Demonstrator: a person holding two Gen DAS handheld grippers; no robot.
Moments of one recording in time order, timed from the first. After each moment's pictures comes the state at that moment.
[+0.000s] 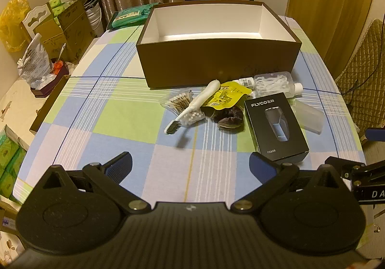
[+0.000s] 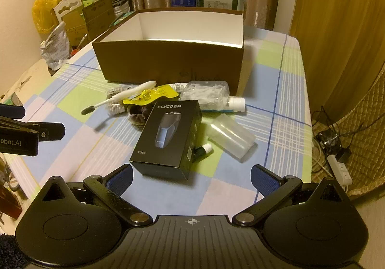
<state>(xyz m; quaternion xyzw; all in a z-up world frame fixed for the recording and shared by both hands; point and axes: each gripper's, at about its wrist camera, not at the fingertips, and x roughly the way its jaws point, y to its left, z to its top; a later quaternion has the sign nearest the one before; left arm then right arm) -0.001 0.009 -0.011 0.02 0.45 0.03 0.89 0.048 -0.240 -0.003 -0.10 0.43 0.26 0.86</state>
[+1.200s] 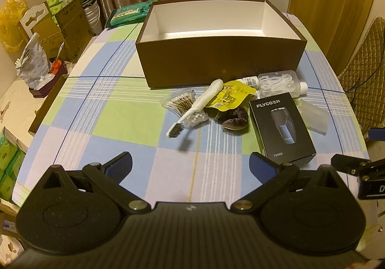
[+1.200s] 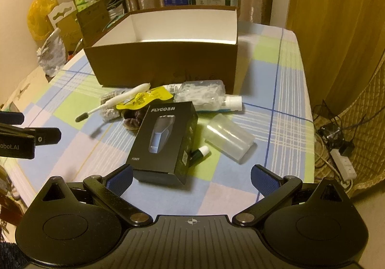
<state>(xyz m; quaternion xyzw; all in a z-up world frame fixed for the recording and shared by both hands) 0.015 0.016 -0.015 0.03 0.45 0.03 0.89 0.064 -0.243 -0.009 -0.08 0.43 0.26 0.86</state>
